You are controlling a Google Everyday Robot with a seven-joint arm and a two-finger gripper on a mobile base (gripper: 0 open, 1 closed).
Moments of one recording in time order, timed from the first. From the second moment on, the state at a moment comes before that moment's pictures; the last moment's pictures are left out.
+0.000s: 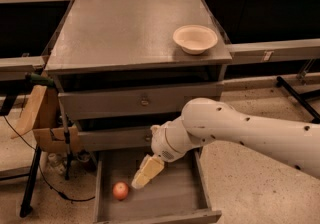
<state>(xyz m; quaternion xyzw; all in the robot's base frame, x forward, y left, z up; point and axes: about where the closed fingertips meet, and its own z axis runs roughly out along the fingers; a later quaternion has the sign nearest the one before) 0.460 0.039 0.662 -0.58 0.74 0.21 0.25</state>
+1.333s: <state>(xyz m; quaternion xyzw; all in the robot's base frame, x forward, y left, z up) 0.472 0.177 0.531 -0.58 0.69 0.31 0.30</state>
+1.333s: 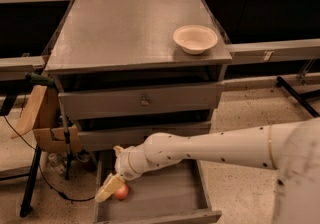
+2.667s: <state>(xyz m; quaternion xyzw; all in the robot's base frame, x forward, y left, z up) 0.519 0.316 0.268 -0.52 0.74 0.32 0.27</state>
